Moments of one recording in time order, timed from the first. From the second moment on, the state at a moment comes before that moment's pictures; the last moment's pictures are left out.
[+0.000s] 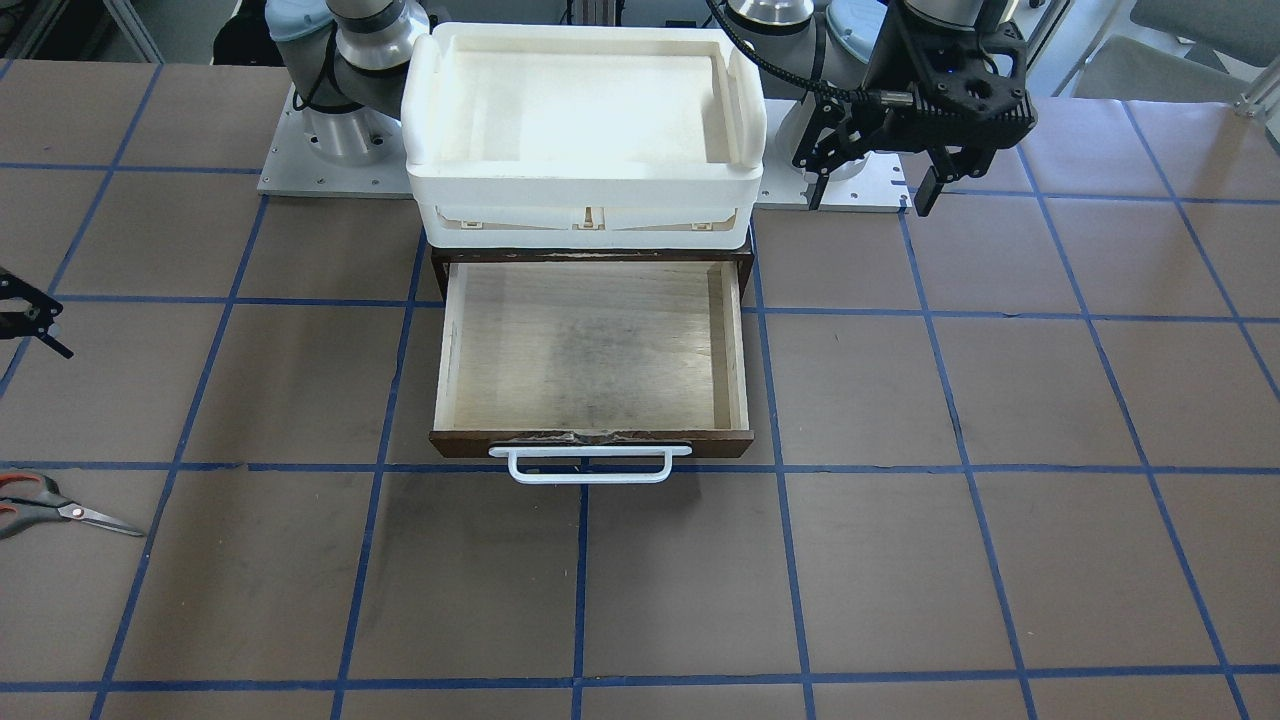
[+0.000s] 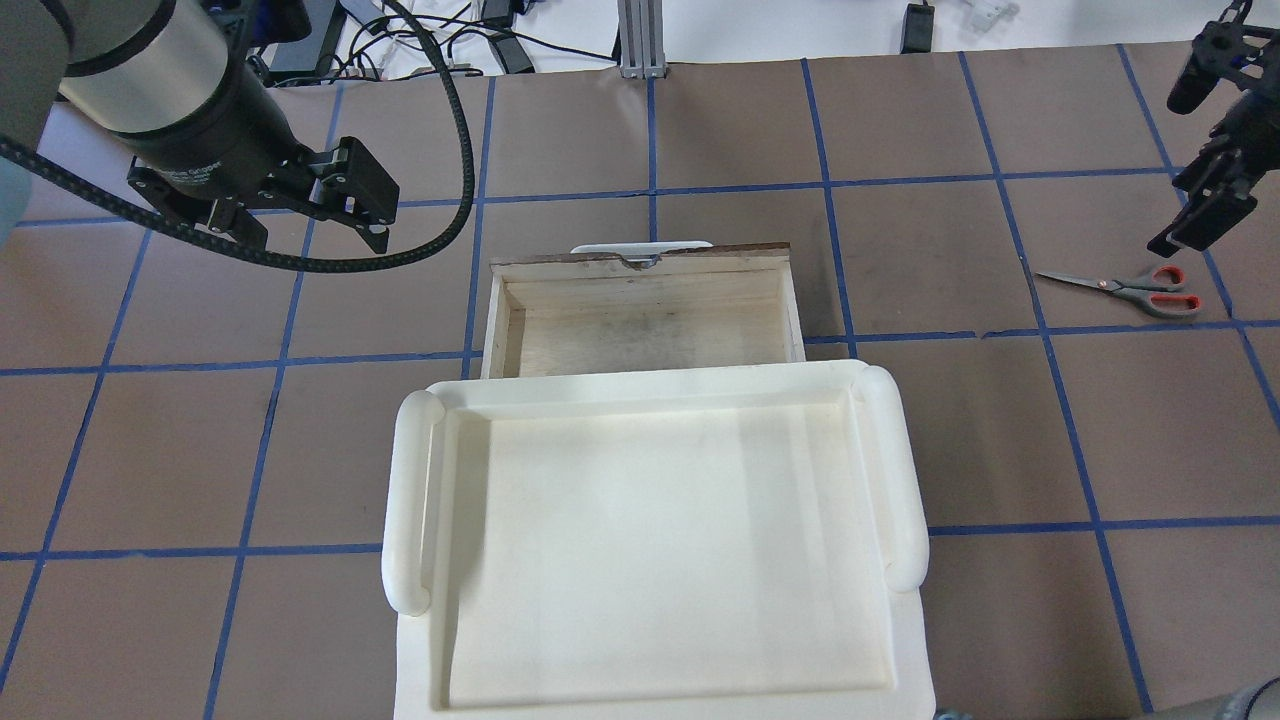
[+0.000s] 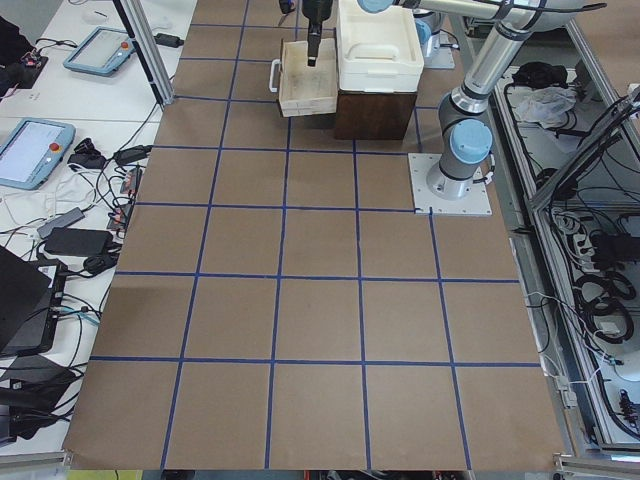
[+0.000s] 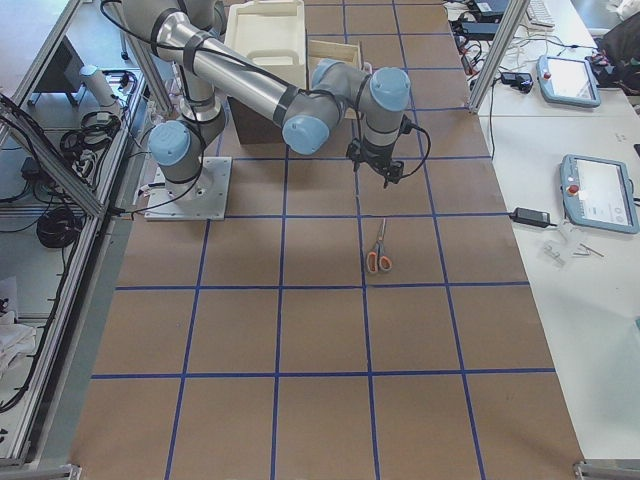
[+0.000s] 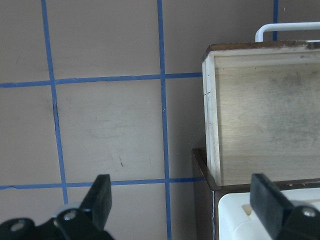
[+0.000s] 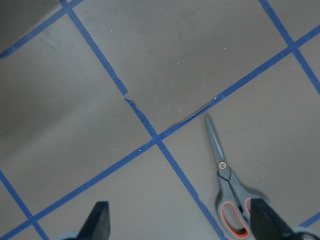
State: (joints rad) left arm -1.59 -1.47 -1.58 -1.58 1.57 0.01; right arm 1.05 -1.33 1.62 -1.84 -1.48 -1.54
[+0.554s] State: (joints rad) left arm -1.59 -1.47 -1.58 -1.58 1.57 0.01; right arm 0.99 -1.10 1.63 -2.14 -1.50 -1.96
